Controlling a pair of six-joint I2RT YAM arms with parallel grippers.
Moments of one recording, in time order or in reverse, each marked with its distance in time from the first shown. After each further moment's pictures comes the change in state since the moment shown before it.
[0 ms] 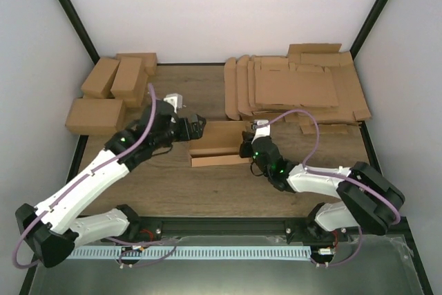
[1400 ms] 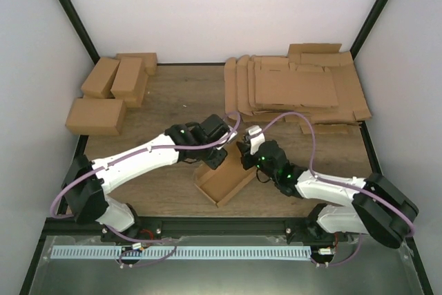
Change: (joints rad) left arm -0.224 0.421 0.187 -0.247 0.046 0.546; right arm 0.006 -0.116 -0.063 -0.034 -0.225 -0.299
